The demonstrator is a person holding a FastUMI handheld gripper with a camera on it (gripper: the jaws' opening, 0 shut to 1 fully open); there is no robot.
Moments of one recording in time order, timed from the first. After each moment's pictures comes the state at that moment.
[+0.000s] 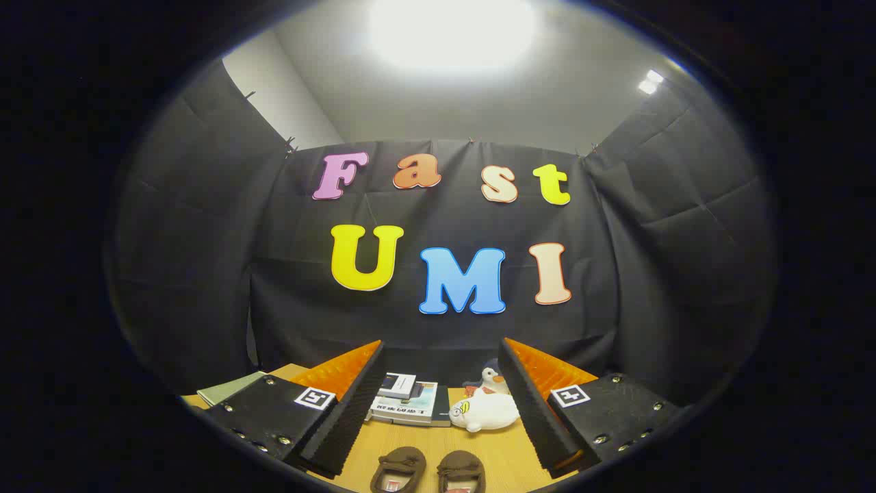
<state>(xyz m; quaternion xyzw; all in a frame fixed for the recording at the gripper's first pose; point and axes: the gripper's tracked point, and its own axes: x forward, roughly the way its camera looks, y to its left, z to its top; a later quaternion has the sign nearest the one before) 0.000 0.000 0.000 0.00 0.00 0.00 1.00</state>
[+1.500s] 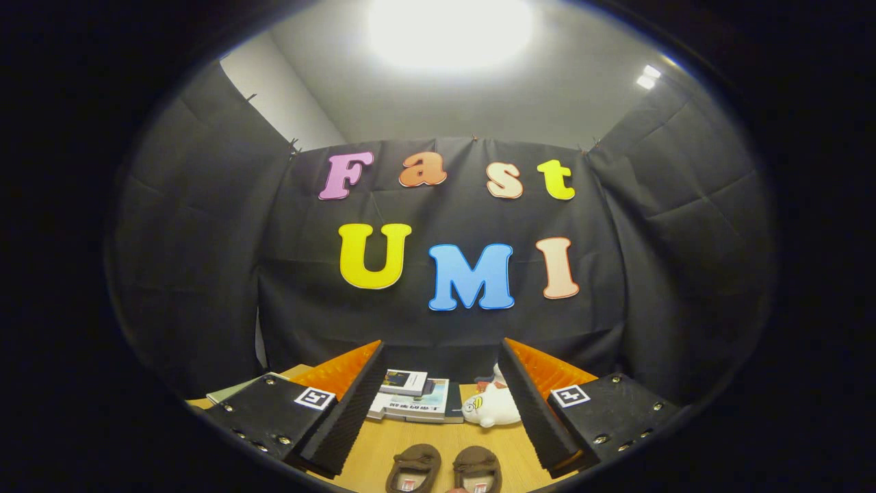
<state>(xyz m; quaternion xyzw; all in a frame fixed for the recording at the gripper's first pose) -0.007 0.021 -0.012 0.02 0.01 0.01 1.00</state>
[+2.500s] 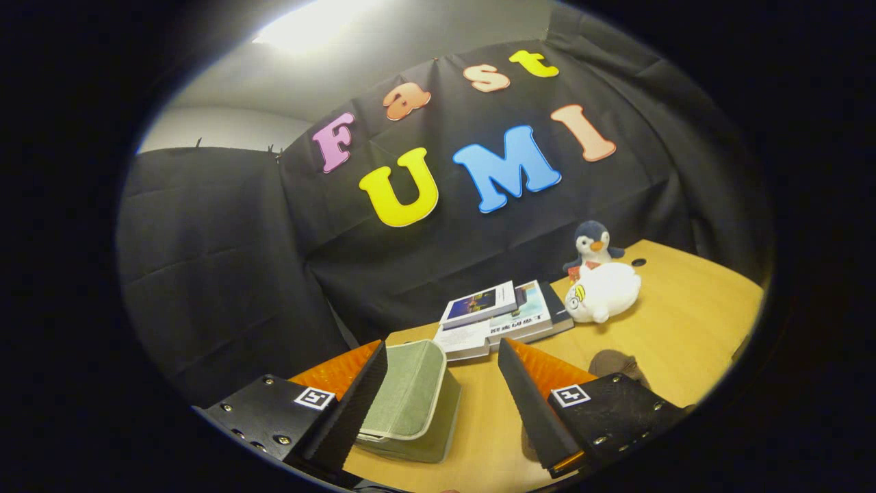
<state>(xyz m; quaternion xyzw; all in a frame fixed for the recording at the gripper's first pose) -0.013 0.132 -0.126 0.25 0.18 0.12 0.94</state>
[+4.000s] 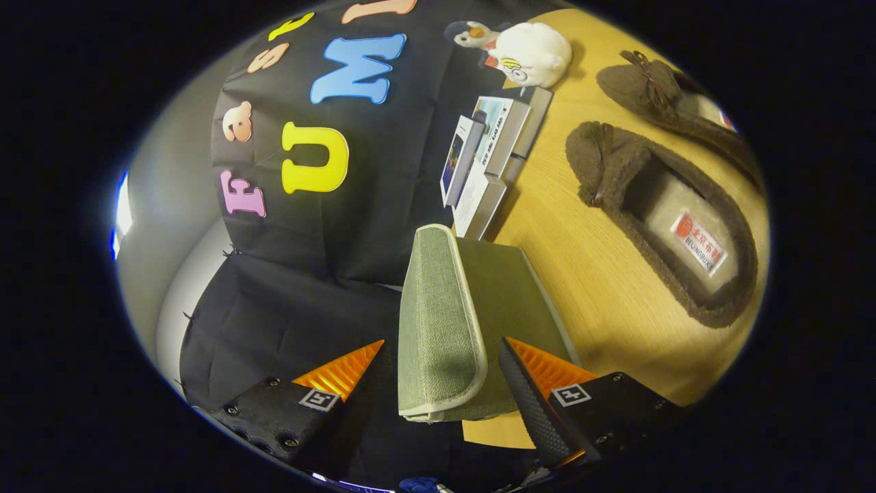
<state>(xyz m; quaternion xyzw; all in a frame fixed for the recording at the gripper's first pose) -0.031 0.239 -0.240 0.62 0.36 0.16 0.68</state>
